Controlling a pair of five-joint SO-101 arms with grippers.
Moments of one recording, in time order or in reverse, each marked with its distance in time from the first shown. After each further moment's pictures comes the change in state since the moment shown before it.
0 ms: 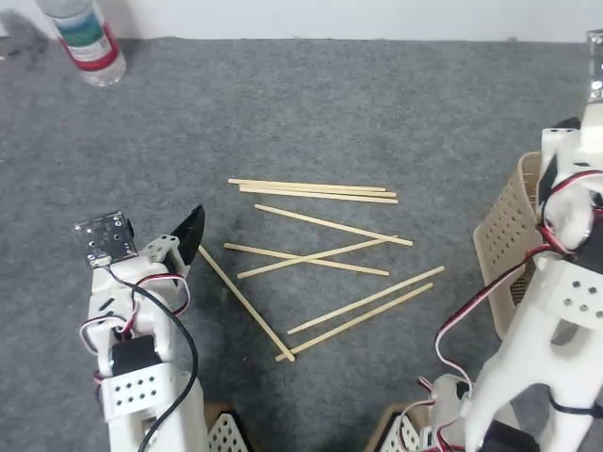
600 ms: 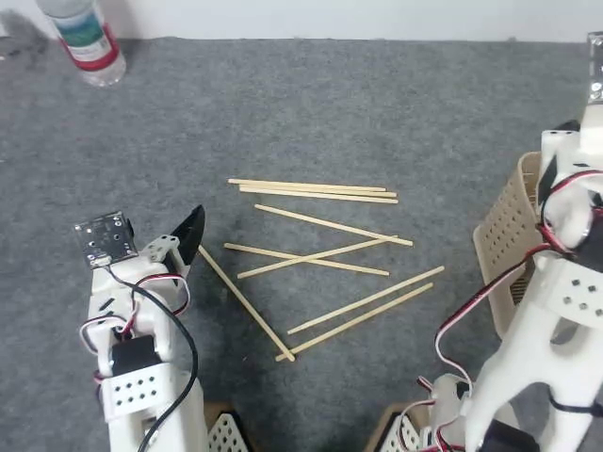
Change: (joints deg) left arm 0.0 0.0 0.0 0.0 0.0; right arm 0.0 0.0 1.4 0.0 0.0
